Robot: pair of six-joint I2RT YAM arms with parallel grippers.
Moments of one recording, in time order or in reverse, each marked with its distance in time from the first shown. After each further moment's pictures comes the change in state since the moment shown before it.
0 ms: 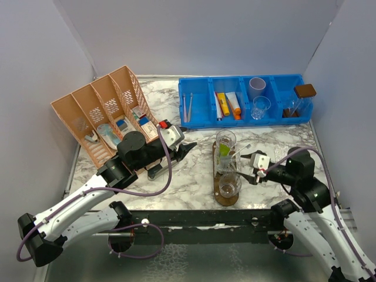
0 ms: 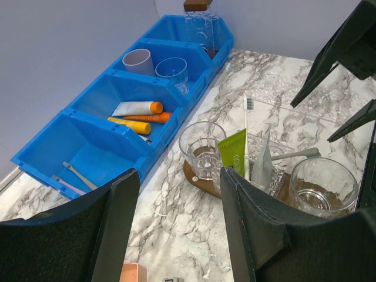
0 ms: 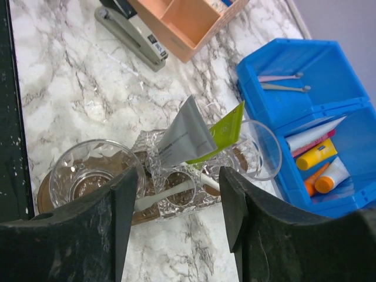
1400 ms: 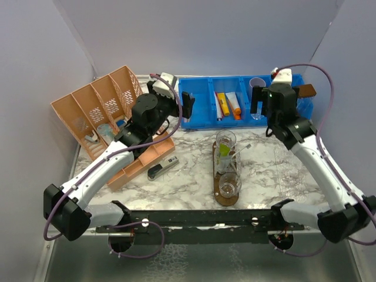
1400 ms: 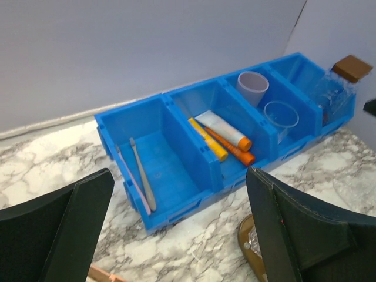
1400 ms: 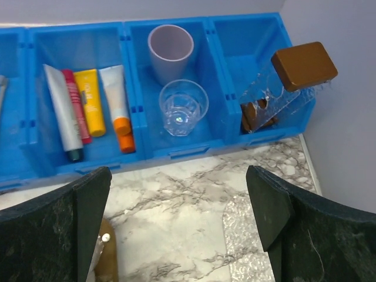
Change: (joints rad) left arm 0.201 0.391 0.328 0.069 -0.312 -0.311; right arm -0.011 0.688 0.623 0.063 1.256 0.782
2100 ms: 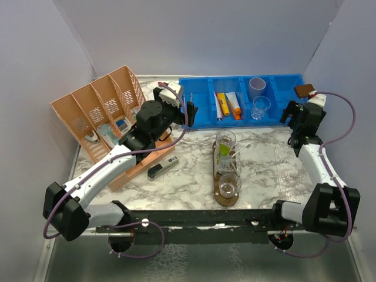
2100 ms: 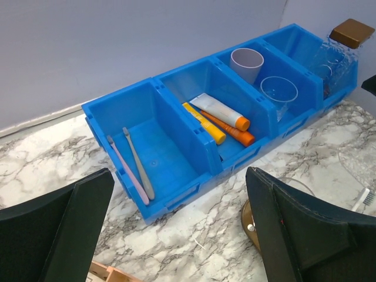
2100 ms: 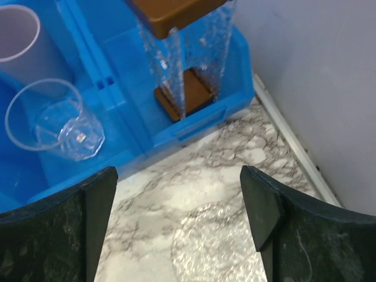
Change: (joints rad) left arm -0.022 -0.009 -0.107 0.050 0.022 0.058; right arm -0.549 0.084 -0.410 0.482 -0.309 0.031
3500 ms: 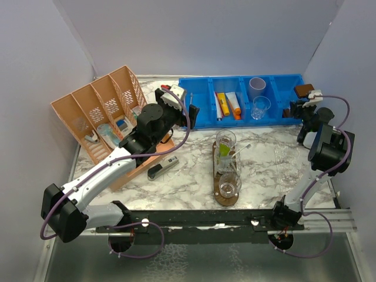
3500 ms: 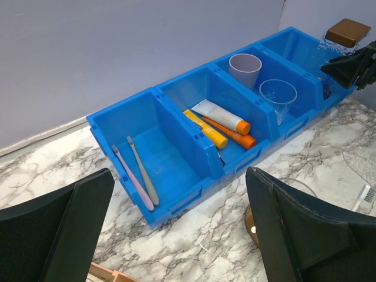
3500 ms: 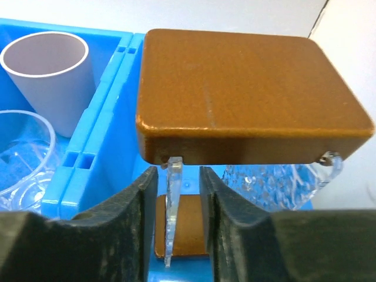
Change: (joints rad) left arm -0.050 -0.025 -0.016 0.025 -0.042 0.067; right arm -0.305 0.727 0.086 1.037 -0.827 -0.233
